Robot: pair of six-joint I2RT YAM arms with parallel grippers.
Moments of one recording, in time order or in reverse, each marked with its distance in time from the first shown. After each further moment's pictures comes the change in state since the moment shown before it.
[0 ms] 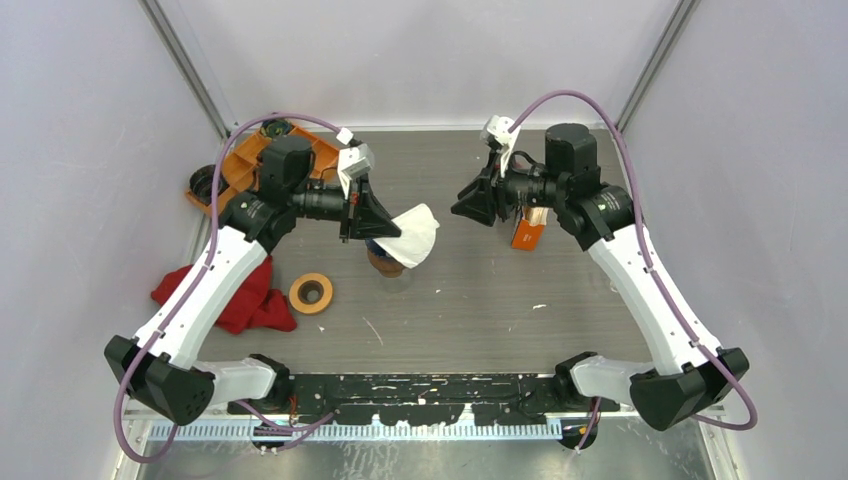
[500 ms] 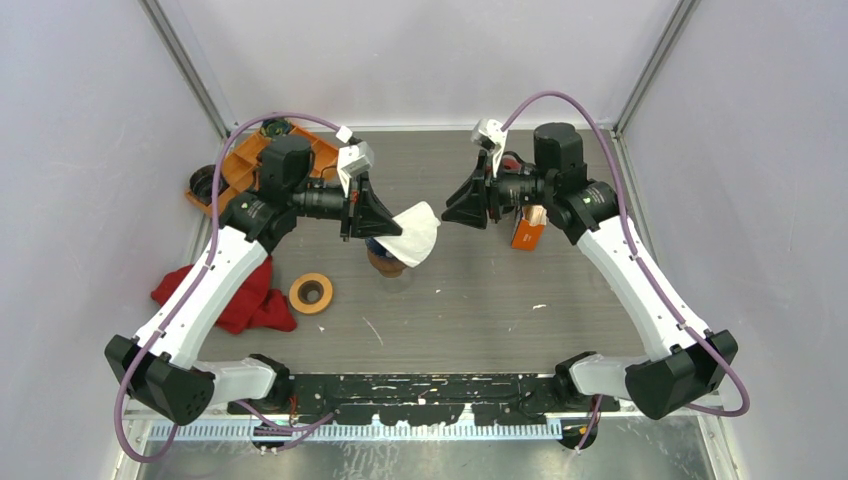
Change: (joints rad) left arm 0.000 -0.002 -0.011 0.045 0.008 -0.040; right arm 0.003 0.057 -0.041 0.076 -0.147 0.059
